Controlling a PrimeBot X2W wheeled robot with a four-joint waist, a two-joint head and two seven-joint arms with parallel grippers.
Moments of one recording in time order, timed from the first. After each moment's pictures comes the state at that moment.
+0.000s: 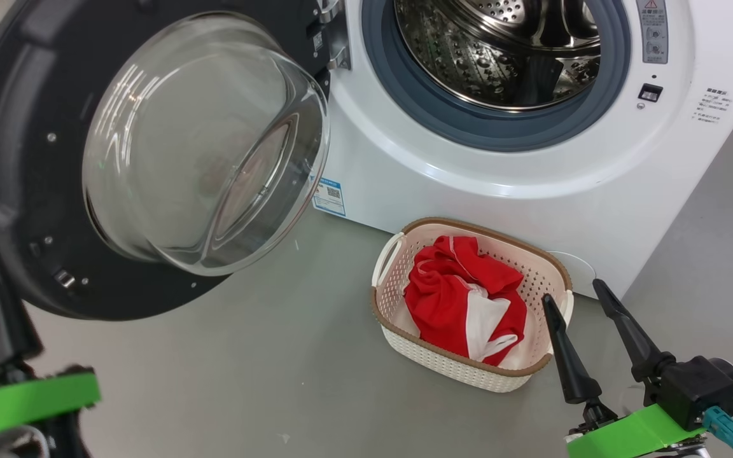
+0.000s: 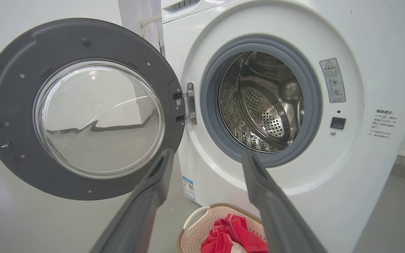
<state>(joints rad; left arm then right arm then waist) -0.16 0.06 0.21 -0.03 -0.52 0.06 -0.25 0.04 -0.04 0.05 0.00 0.19 0.12 -0.21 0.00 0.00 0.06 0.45</state>
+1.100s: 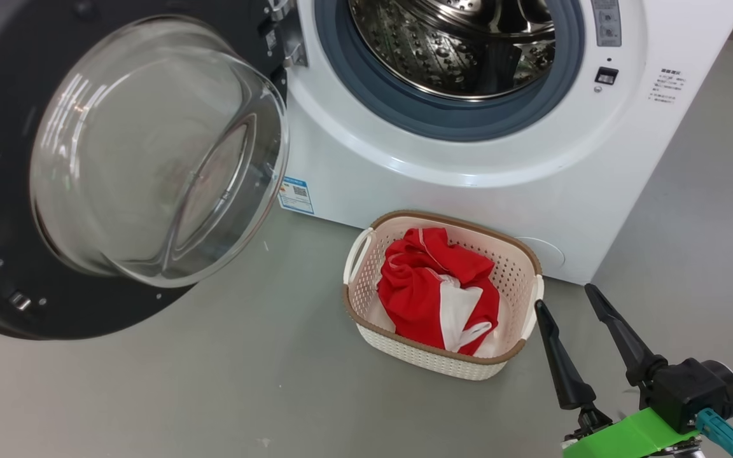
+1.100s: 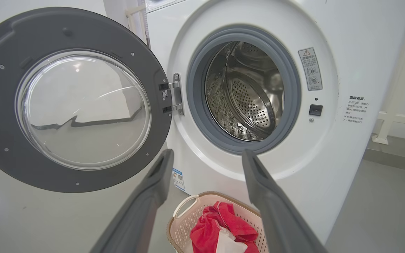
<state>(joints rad) -0.74 0.31 0.49 0.60 -1.08 0.05 0.19 0.05 -0.04 0.07 -0.02 0.18 0.12 -0.18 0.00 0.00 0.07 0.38</state>
